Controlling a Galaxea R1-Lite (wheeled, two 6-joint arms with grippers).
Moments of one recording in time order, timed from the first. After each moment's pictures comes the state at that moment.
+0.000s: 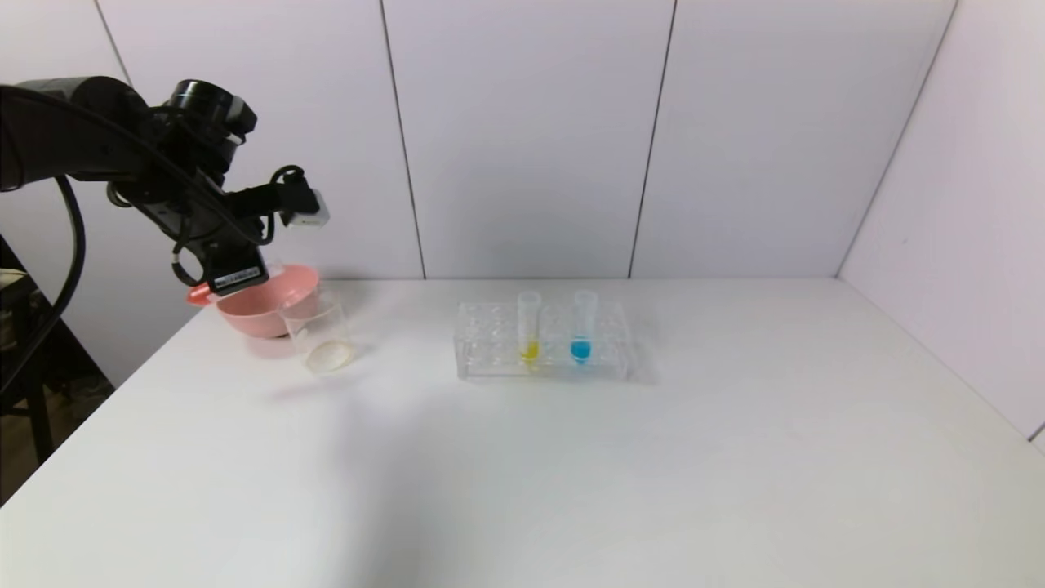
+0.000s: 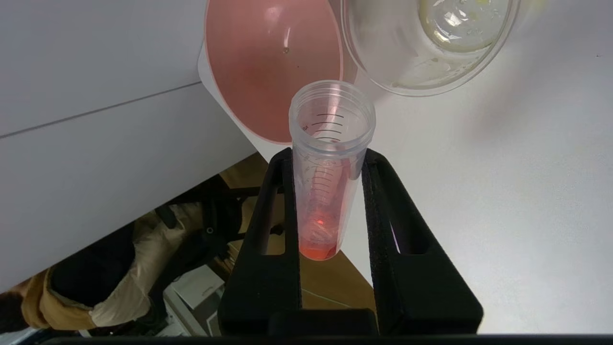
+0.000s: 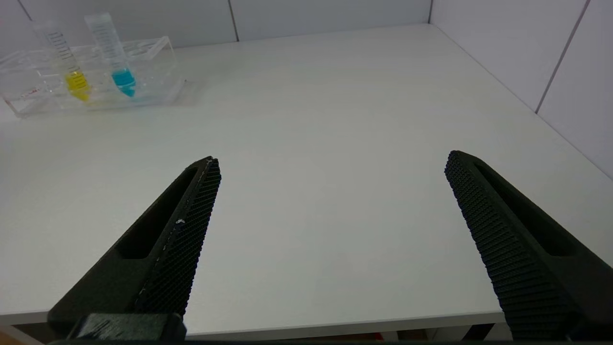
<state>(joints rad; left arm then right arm) -0.05 2.02 -1.99 0.79 0.23 1.02 0.00 0.00 0.00 -0.01 -0.04 0.10</state>
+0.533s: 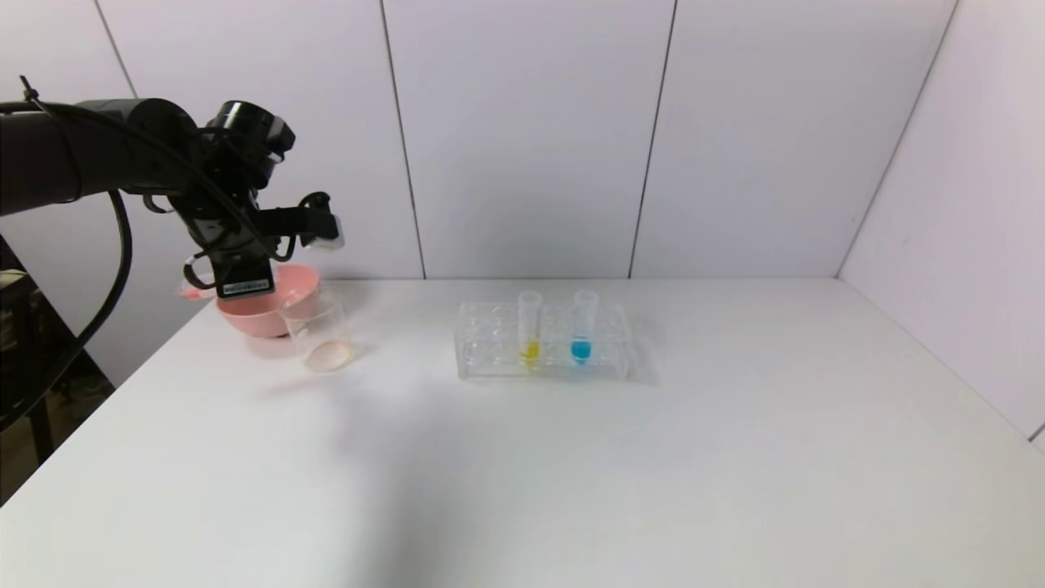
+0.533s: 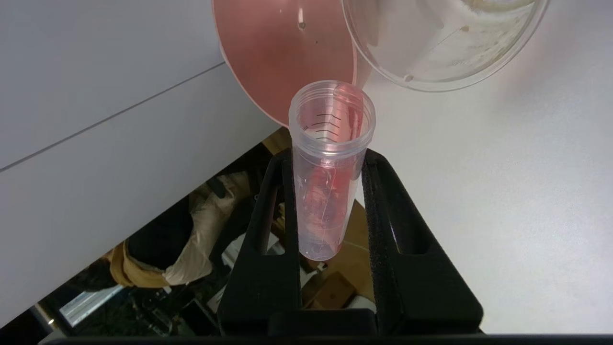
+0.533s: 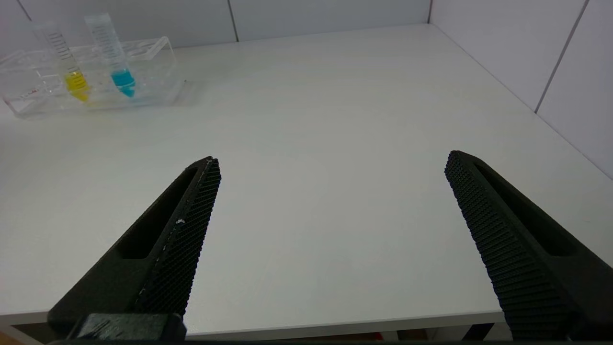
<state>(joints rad) -0.10 2.08 -2.00 0.78 0.44 1.12 0.00 0.00 0.00 -0.01 -0.04 0.10</state>
